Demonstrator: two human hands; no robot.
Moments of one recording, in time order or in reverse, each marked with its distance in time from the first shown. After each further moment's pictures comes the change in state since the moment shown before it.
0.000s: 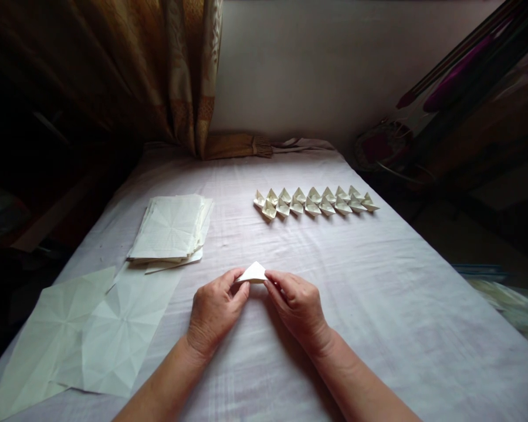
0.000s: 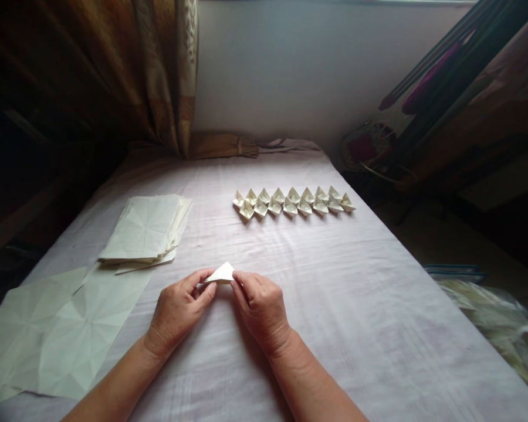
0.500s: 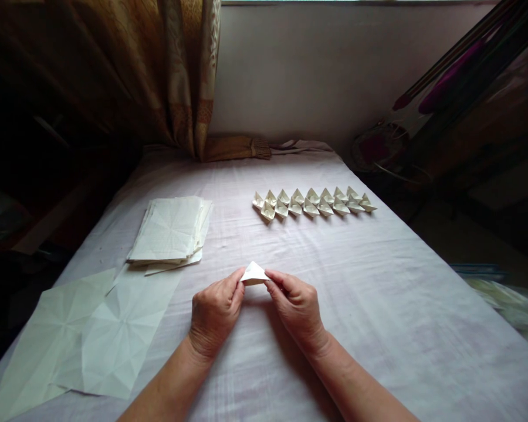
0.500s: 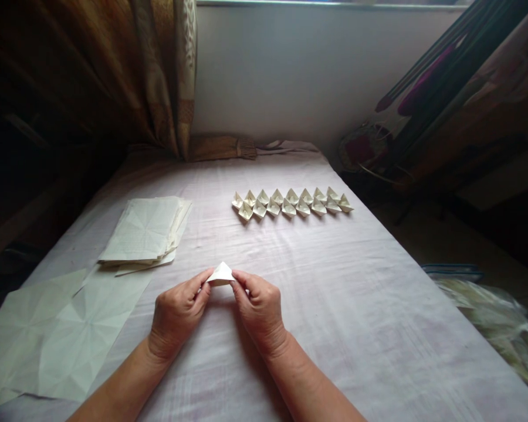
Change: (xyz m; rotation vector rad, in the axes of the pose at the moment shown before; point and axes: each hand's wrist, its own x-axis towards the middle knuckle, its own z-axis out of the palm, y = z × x) left_hand -0.003 -0.011 0.011 0.250 0.297 0.347; right_hand 0.000 -0.005 0.008 0.266 0.148 0.167
